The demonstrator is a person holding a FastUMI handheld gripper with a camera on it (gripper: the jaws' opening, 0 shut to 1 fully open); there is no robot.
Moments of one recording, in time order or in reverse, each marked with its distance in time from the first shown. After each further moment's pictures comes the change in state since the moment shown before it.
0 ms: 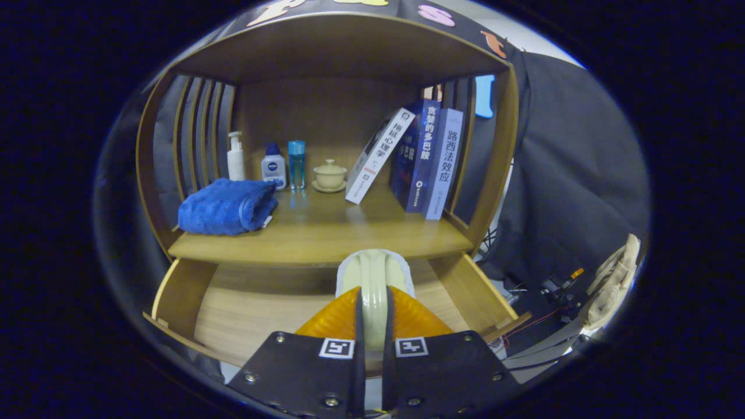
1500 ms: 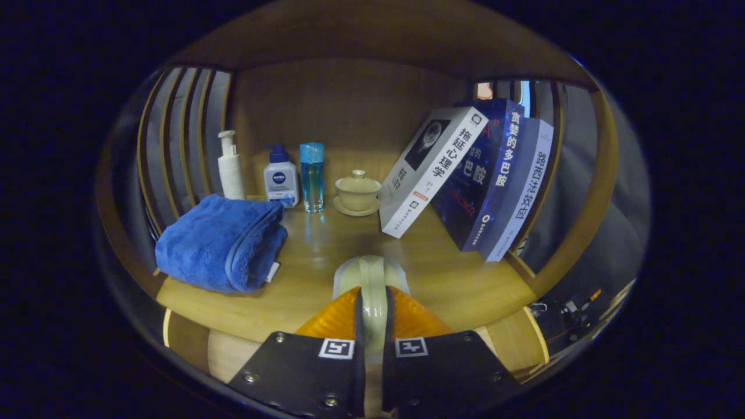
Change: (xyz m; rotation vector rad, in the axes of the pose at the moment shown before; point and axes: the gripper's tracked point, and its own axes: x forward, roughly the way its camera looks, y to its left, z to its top) arm 0.125 0.076 0.057 -0.025 0.058 0.099
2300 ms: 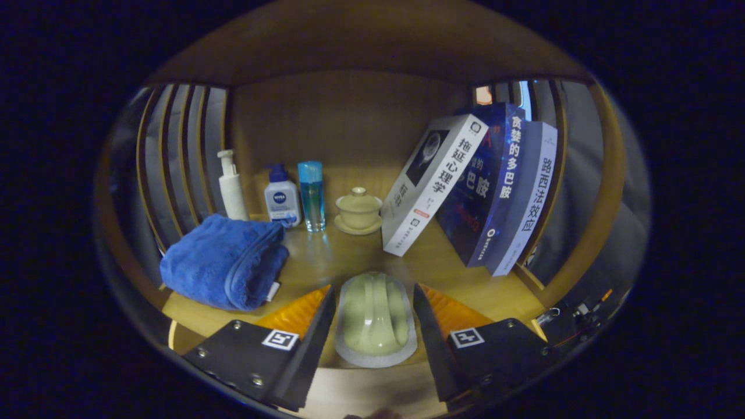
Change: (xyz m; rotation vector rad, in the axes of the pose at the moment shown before) arm 0.000 -0.002 0.024 0.046 -0.106 0.050
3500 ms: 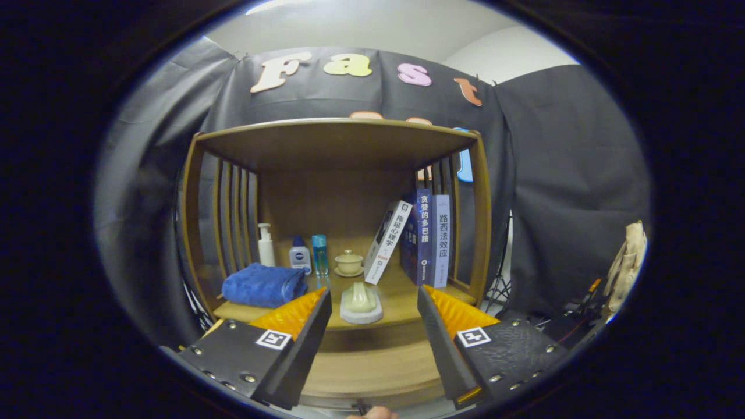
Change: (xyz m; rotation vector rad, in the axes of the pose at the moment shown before) arm -0.207 -0.030 -0.020 0.088 -0.413 -0.069
